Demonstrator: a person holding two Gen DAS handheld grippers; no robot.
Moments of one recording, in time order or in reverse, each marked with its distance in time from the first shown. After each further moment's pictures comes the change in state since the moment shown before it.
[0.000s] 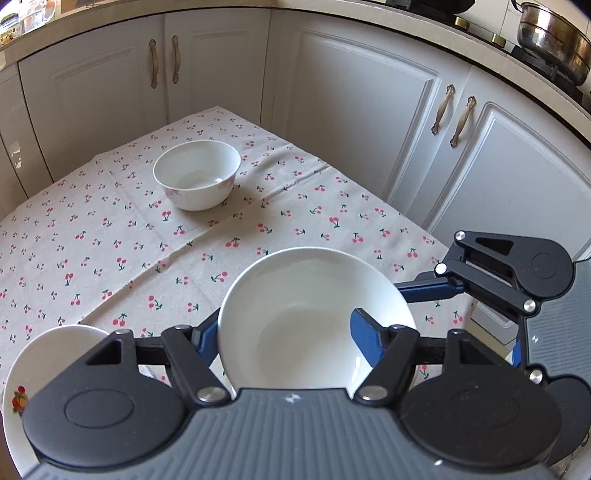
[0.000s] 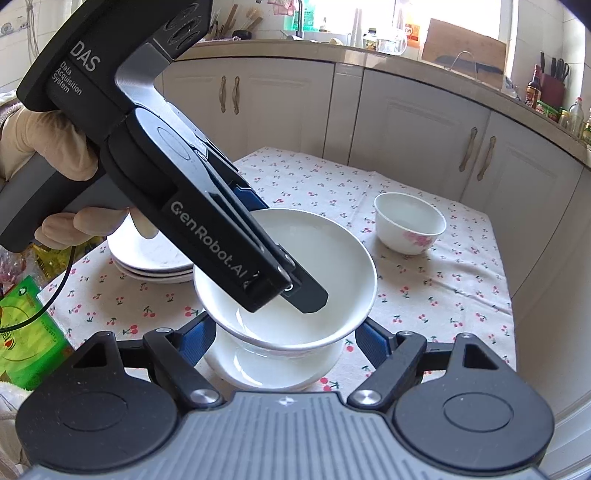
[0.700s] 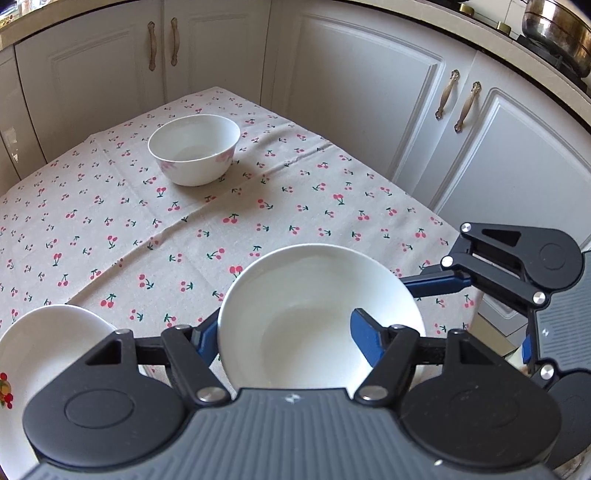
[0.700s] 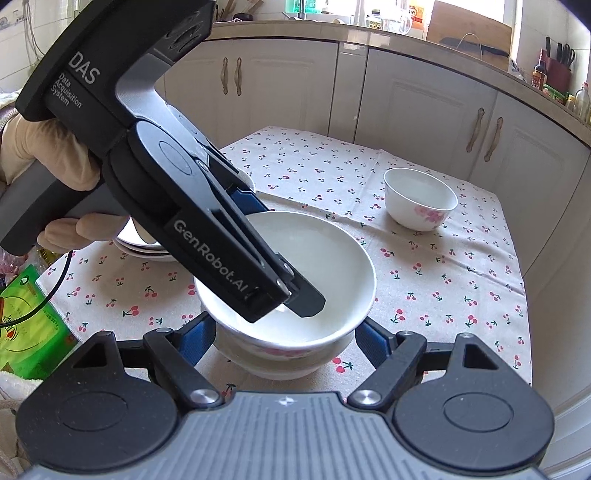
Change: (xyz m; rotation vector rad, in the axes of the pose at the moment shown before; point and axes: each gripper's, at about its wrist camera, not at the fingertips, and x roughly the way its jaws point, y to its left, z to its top) left arm 0.018 0.004 -0.010 -0.006 0.031 -0.005; right arm 0.012 0.001 -0.008 0.017 0.045 0.014
